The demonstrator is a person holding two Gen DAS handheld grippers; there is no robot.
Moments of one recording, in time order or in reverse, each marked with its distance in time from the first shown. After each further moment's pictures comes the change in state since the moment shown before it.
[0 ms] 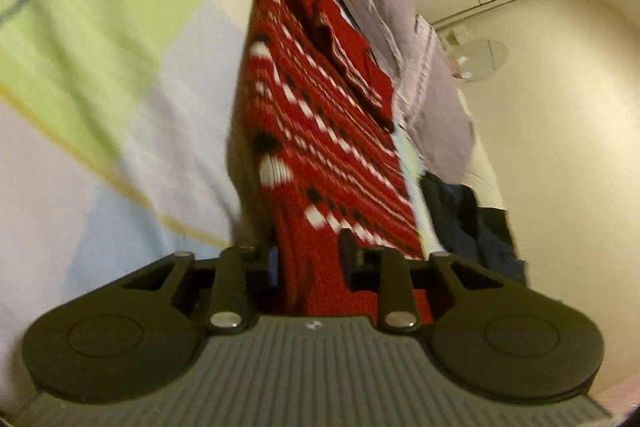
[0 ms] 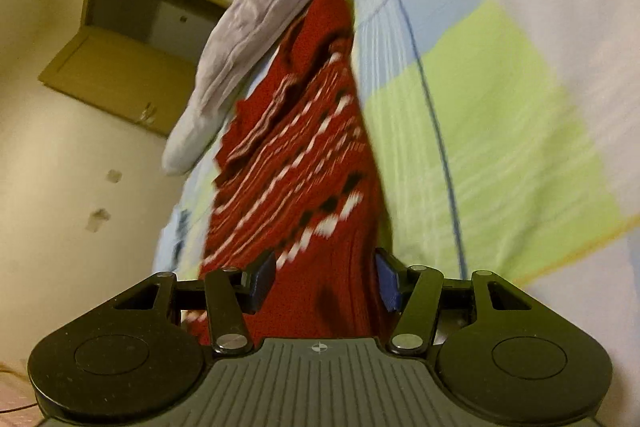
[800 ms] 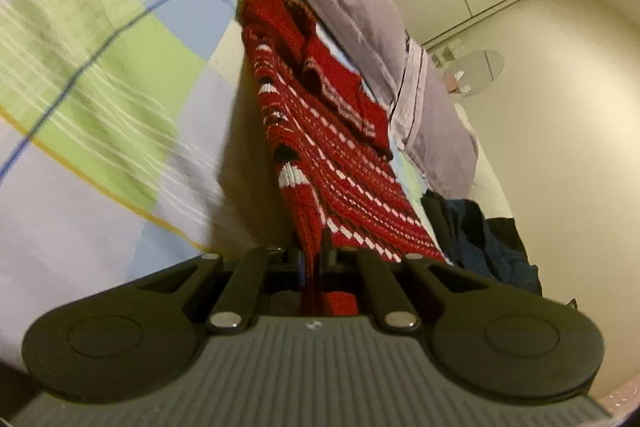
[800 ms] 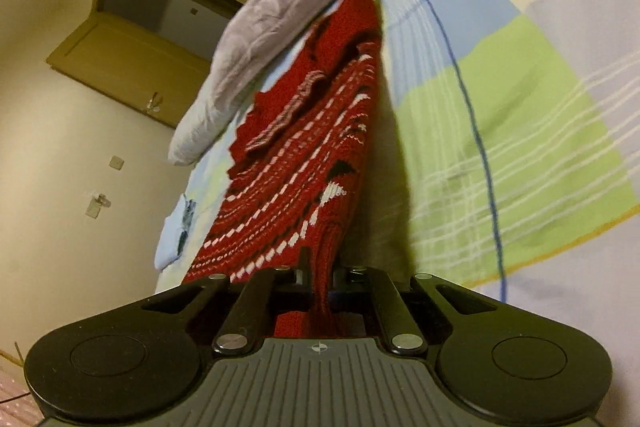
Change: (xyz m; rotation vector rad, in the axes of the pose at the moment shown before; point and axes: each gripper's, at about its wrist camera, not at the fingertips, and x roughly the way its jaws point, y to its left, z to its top) left arm -0.061 -0.025 -0.008 0.099 -0.124 0.033; right arm -0.007 0.040 -0.018 -0.085 -0.028 -0.026
